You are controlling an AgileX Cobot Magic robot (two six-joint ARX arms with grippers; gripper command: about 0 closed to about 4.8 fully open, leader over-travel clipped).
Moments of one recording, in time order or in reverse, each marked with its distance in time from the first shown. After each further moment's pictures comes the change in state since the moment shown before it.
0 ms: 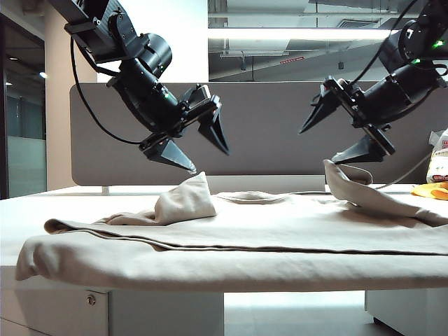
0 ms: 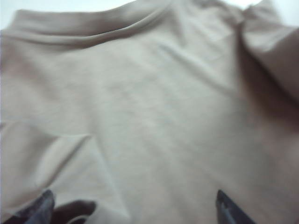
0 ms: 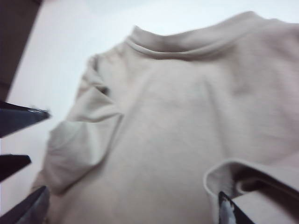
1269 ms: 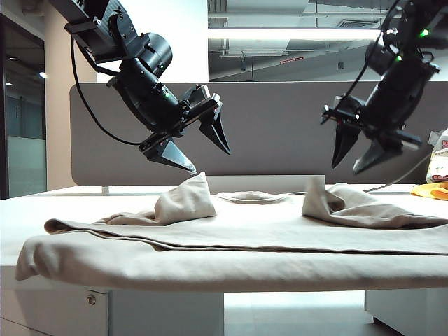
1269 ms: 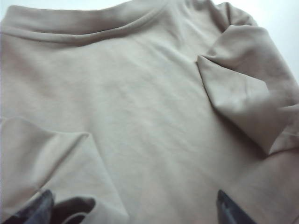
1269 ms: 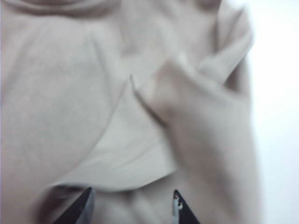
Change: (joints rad) left arm 0.000 0.000 0.000 -0.005 -0.001 -0.021; right arm 0.038 -0.002 0.076 -0.267 0.450 -0.214
